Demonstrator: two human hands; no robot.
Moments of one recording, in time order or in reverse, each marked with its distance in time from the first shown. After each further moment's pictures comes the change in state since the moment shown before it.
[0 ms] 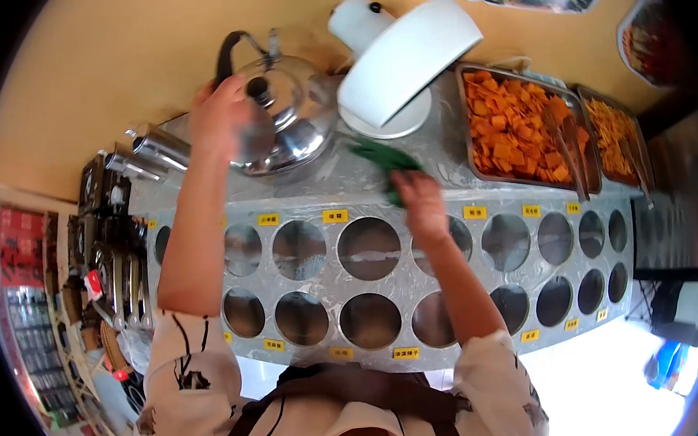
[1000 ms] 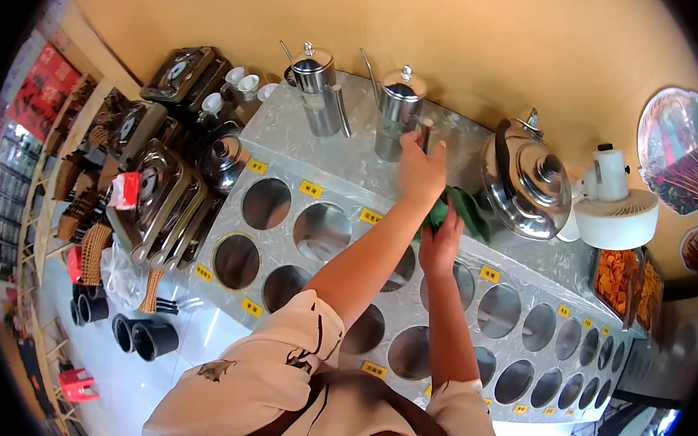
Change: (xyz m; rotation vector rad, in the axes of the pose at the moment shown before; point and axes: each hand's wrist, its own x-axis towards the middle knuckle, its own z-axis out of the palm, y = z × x) left_hand 0.036 -0.099 -0.215 0.180 0.450 0.272; right_hand 0.112 -0.345 0.143 0.473 0.115 0.119
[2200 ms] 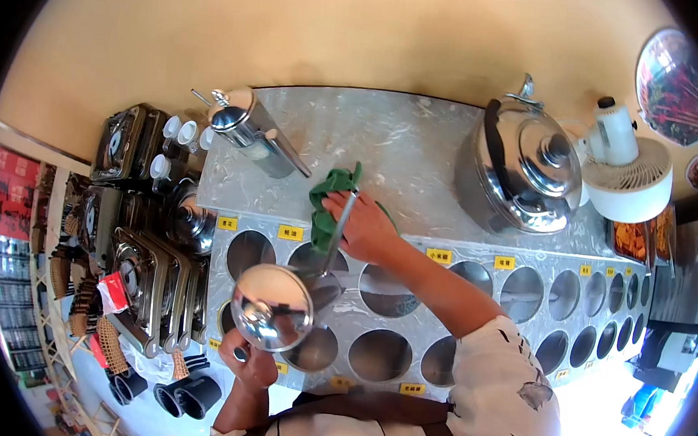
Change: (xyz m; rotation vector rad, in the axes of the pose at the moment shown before) left_hand -0.027 0.042 -0.296 0.301 -0.386 0.217; right_hand 0.070 -0.020 0.110 -0.137 -0.547 -0.458
